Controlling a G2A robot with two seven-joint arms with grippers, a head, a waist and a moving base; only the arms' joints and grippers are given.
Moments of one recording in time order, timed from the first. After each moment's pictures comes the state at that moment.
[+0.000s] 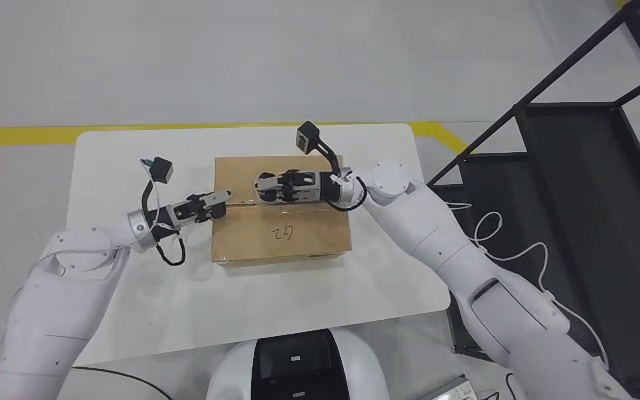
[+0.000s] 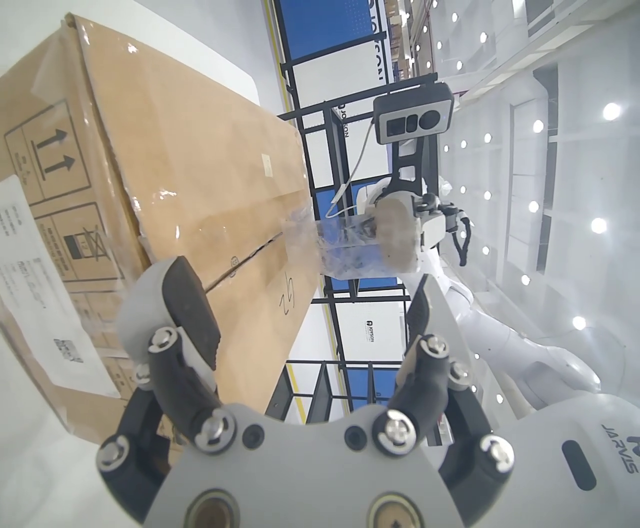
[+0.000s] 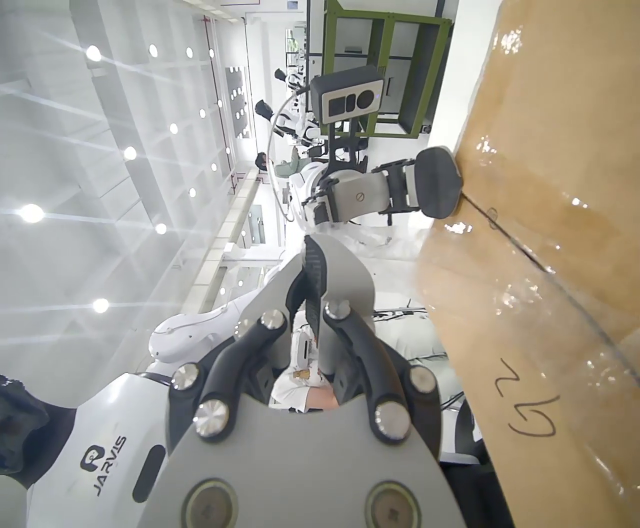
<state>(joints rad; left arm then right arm) 1.11 -0.94 -1.21 -1.41 -0.29 -0.31 -0.93 -0.68 -1.31 0.76 -0.99 0.66 -0.32 1.06</state>
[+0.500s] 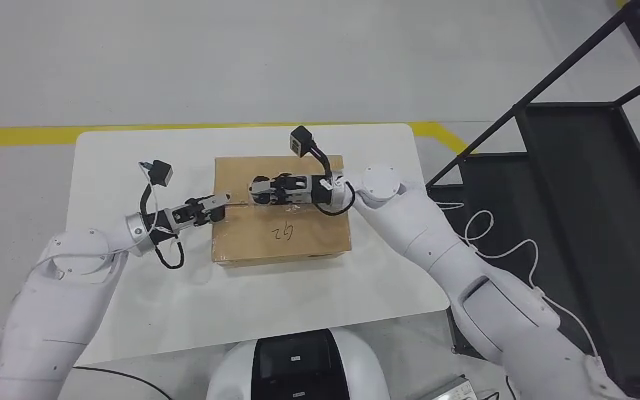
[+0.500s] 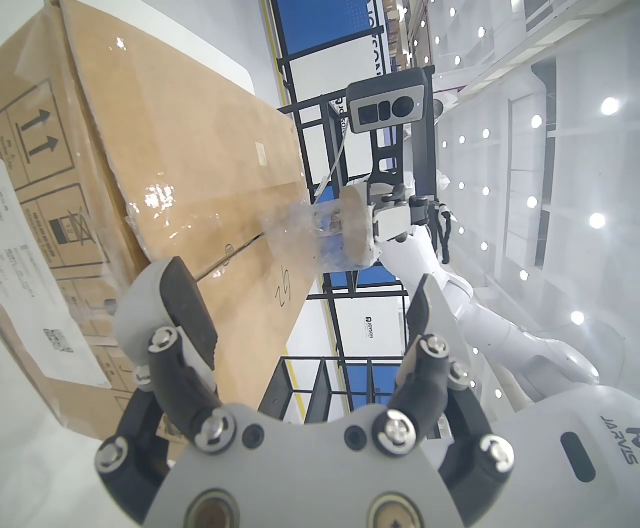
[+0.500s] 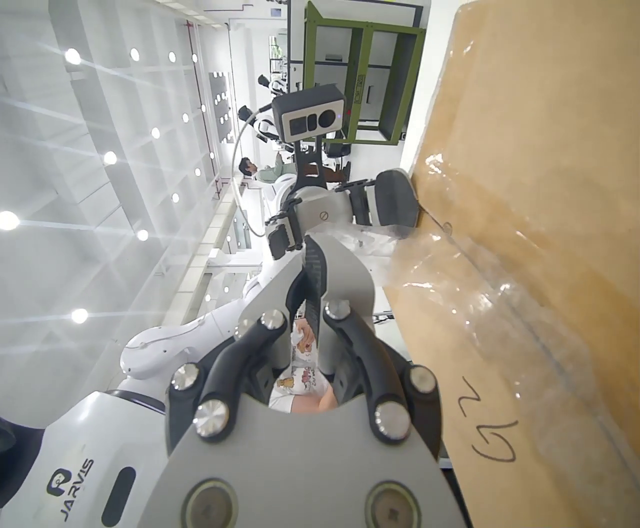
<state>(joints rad) 1.14 -0.93 -1.24 -1.42 -0.29 -0.32 -0.95 -0.67 -1.36 0.74 -0.93 0.64 -0.38 1.05</state>
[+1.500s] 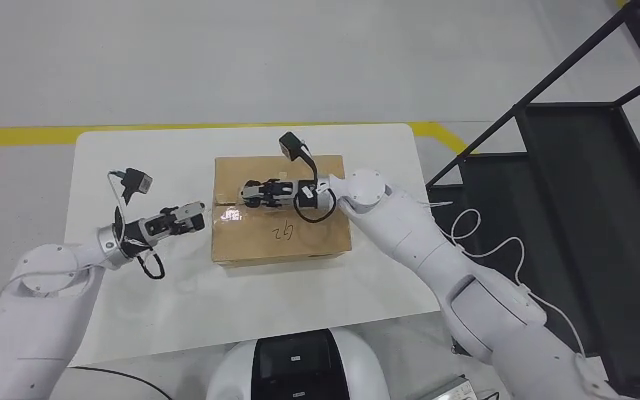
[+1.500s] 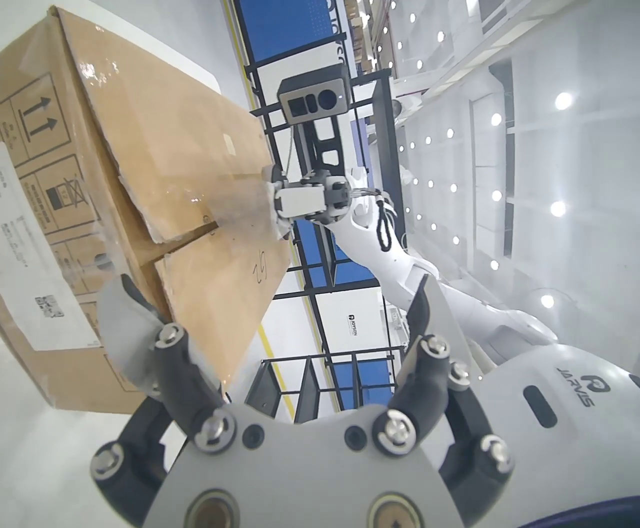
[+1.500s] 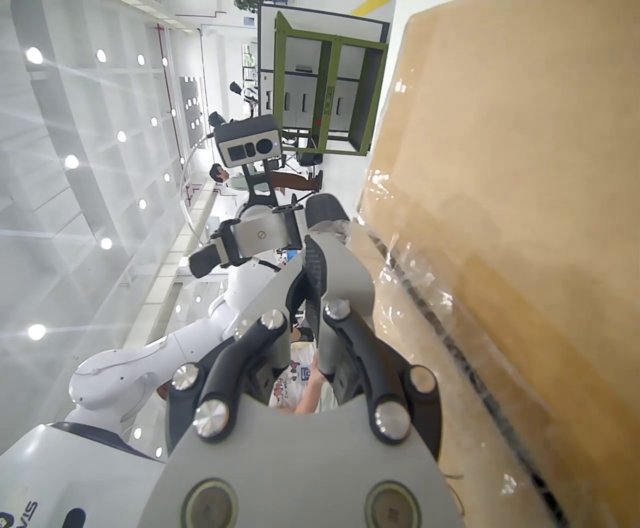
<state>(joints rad) 1.26 -0.91 -1.40 -1.46 -0.44 -0.42 -1.07 -0.65 -1.42 0.69 -0.84 0.47 -0.39 0.91</state>
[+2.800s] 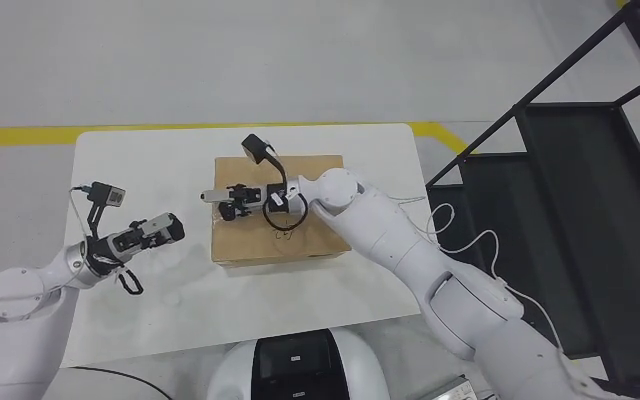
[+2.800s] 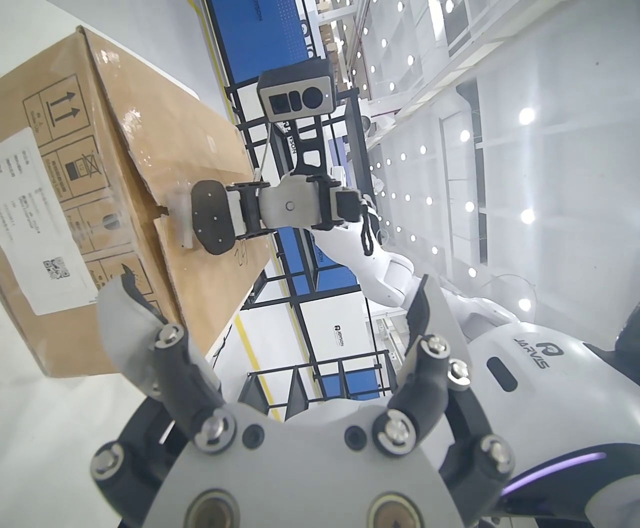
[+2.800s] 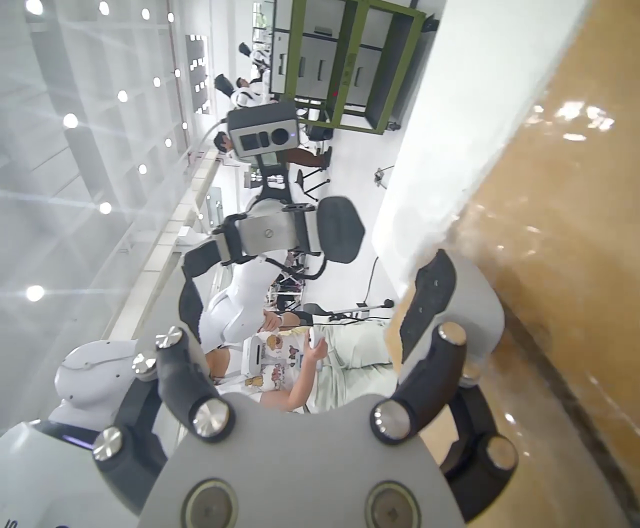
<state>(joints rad) 1.39 -0.89 -1.54 -1.50 -0.55 -0.46 -1.14 -0.61 -1.54 0.67 -0.82 0.49 -0.44 0.96</state>
